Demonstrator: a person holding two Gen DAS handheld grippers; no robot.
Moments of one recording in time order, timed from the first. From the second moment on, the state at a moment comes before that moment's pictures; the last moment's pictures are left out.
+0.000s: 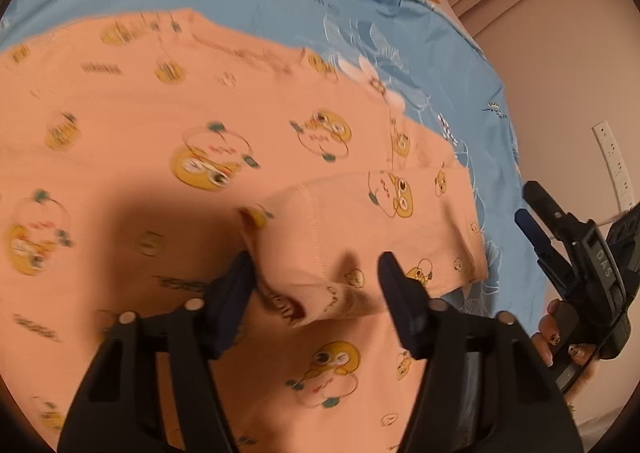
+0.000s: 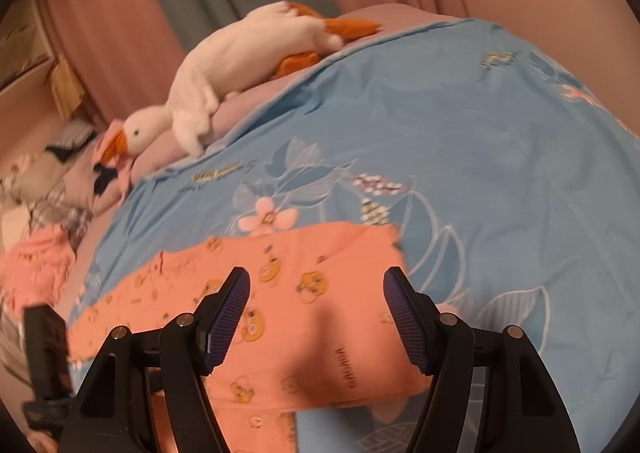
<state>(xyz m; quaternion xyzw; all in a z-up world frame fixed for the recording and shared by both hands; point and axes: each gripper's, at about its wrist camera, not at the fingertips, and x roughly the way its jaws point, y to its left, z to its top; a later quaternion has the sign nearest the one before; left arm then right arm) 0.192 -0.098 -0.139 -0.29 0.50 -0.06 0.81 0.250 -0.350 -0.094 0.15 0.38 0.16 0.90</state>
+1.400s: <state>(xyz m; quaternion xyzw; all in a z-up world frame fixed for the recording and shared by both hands) 0.167 -0.034 -0.028 -0.28 0.36 0.01 0.89 0.252 -0.341 -0.110 0.15 0.41 0.19 0.88</state>
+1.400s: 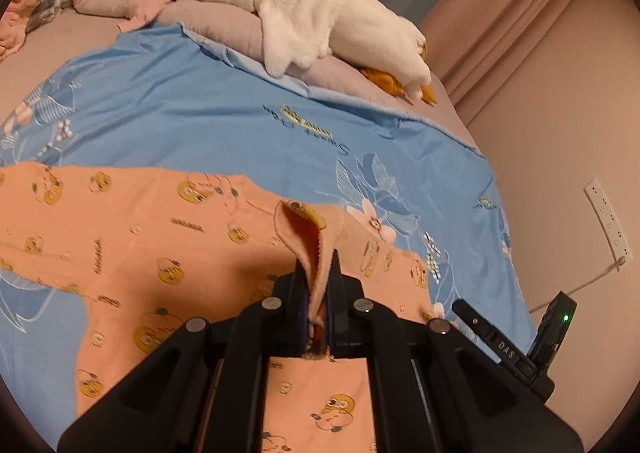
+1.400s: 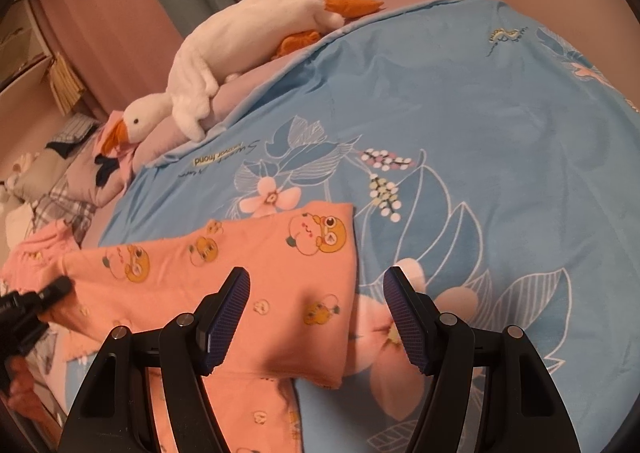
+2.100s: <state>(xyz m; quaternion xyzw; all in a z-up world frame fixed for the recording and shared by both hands) 0.156 0.026 -0.016 -0.29 0.34 0.08 0.89 0.254 -0.316 -0.122 0.13 0.44 0.21 0.86</state>
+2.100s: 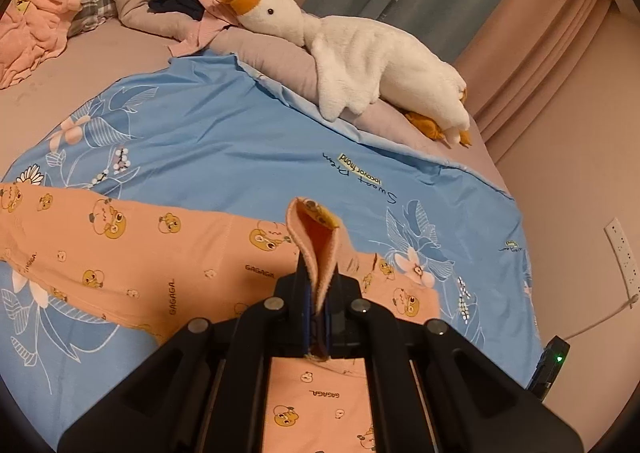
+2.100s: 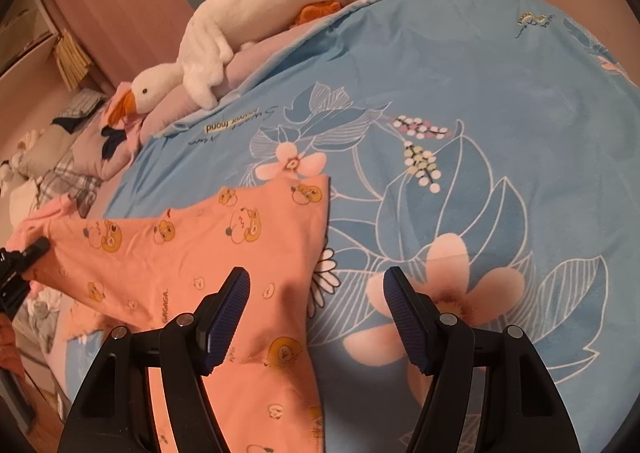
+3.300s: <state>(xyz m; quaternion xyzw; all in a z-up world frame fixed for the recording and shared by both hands) 0.157 0.071 -0.073 -0.27 0.40 0.16 0.86 0.253 -0.275 -0.141 0.07 0.48 0.24 0.84</state>
